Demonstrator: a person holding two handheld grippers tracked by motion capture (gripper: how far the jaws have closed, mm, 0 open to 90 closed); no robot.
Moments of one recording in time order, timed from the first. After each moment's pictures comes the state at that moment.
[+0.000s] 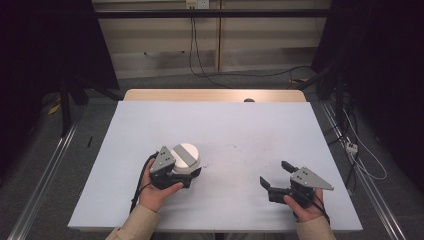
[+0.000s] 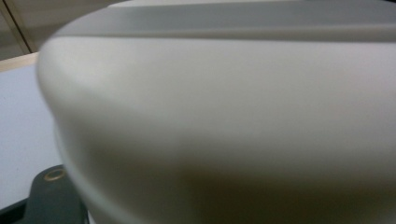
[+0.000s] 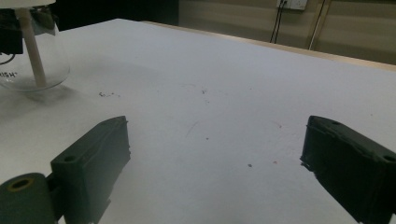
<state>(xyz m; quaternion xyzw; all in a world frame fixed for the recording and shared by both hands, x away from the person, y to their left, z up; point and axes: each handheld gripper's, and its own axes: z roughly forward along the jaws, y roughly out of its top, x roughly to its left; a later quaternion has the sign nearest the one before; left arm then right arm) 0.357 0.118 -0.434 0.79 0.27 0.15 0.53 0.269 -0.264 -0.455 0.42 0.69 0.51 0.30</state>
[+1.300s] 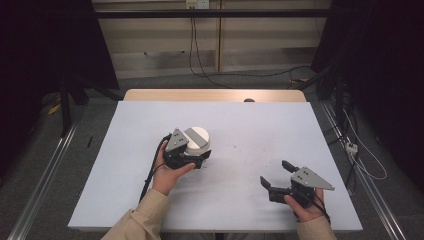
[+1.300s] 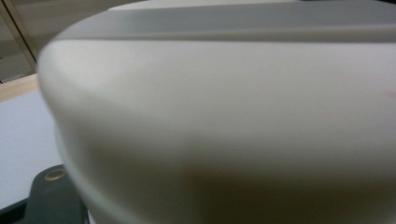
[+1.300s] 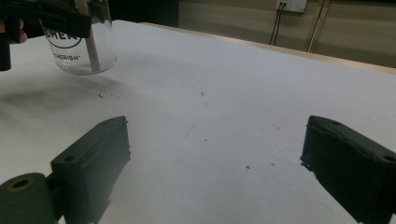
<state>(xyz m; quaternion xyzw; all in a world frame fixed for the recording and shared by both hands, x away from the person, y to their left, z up) 0.404 0.084 -0.428 0.79 0.26 0.16 0.53 0.269 -0.264 -0.454 0.42 0.69 0.51 0.30</state>
